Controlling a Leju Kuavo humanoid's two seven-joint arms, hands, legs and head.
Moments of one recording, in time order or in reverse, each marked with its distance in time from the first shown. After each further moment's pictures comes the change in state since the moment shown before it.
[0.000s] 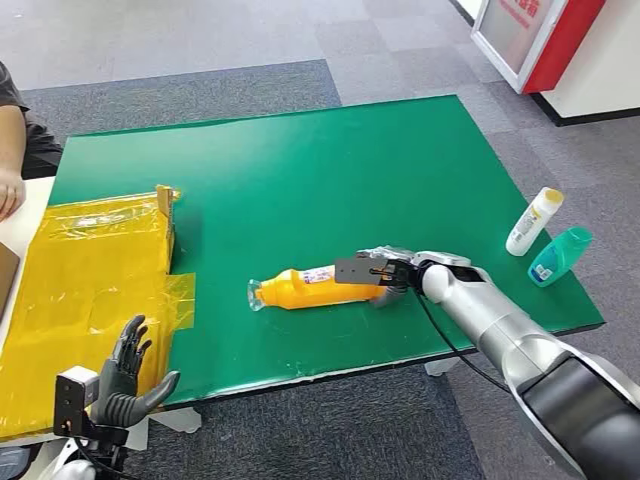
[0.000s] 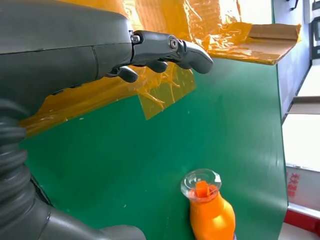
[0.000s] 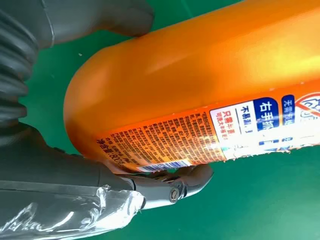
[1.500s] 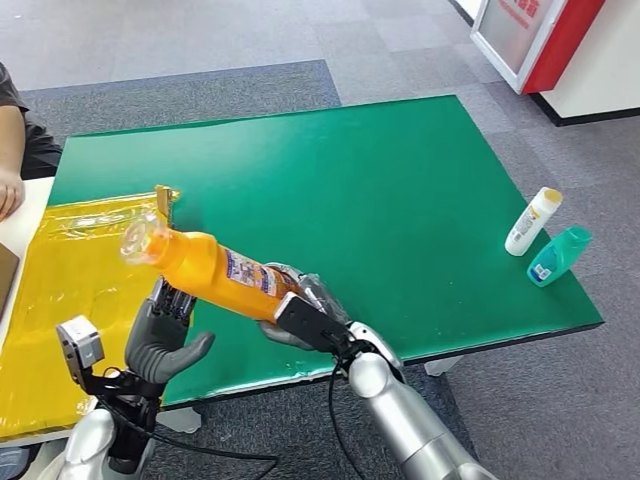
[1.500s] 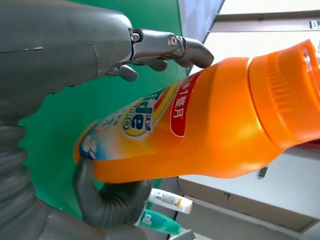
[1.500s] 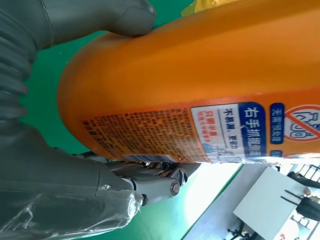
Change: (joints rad) left arm -0.102 -0.034 -0.271 -0.242 0.275 -0.131 0.149; right arm 0.506 0.420 -0.381 -0.460 0.060 -0.334 -0.303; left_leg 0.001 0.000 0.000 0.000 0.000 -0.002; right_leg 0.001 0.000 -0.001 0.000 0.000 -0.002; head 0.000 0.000
